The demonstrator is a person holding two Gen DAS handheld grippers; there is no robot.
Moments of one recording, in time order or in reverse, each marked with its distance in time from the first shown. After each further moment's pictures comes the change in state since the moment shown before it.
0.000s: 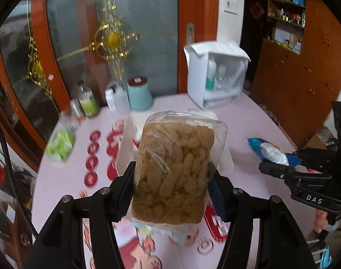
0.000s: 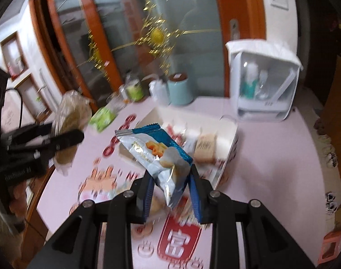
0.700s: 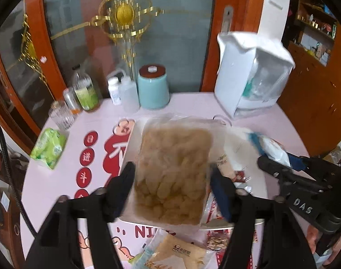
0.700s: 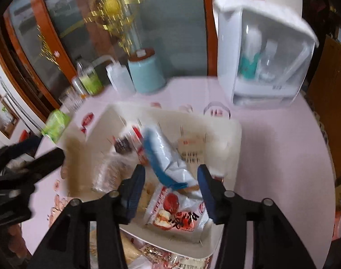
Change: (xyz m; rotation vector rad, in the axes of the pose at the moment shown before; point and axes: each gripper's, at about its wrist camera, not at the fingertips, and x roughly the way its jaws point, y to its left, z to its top) left arm 0.161 0.043 0.064 -0.116 0.116 0.038; right arm 0.182 -0.029 0.024 0.119 0.230 -0.112
